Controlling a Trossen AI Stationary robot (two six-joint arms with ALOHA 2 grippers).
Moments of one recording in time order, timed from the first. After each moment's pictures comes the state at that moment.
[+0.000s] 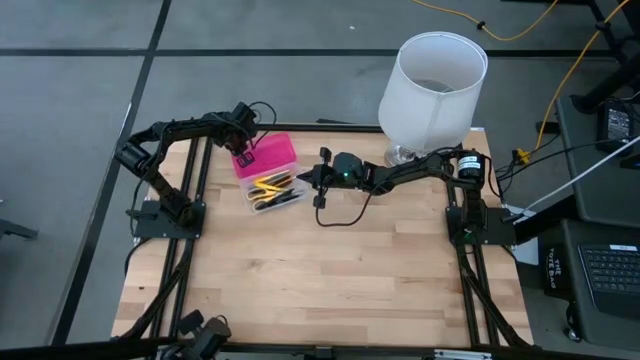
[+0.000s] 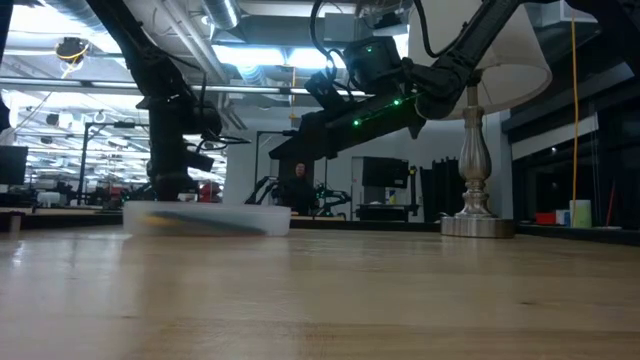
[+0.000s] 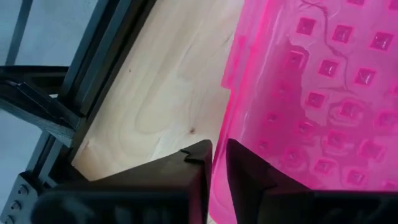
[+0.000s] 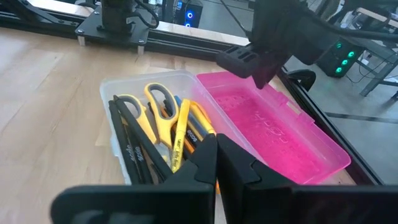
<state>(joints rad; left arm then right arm) 0.98 1.60 0.86 -0.55 -0.22 0.38 -0.21 1.99 1.06 0.64 -0.03 -0.24</state>
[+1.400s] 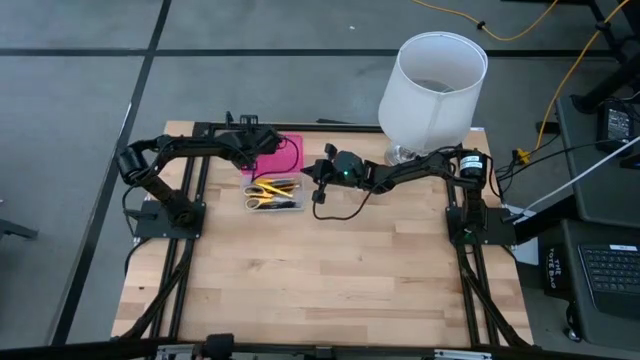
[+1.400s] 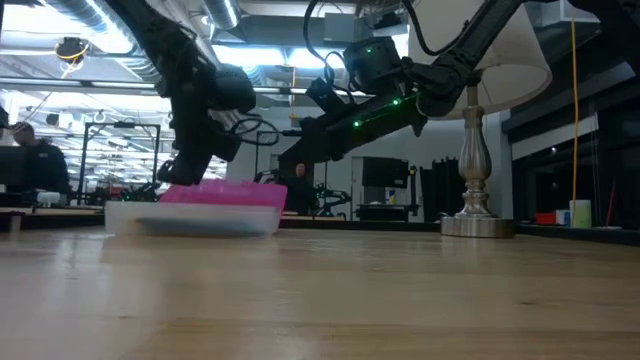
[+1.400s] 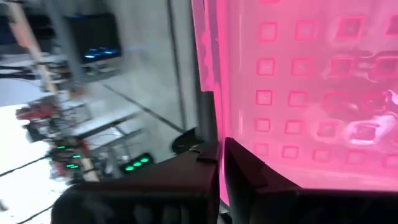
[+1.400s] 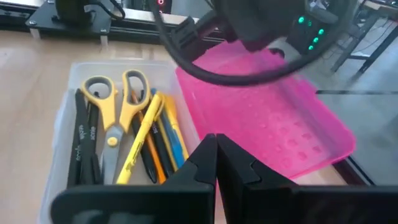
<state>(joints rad) 0.61 1.55 0.86 -0.47 -0.77 0.71 -0.22 1.98 1.06 0.60 0.09 -0.19</state>
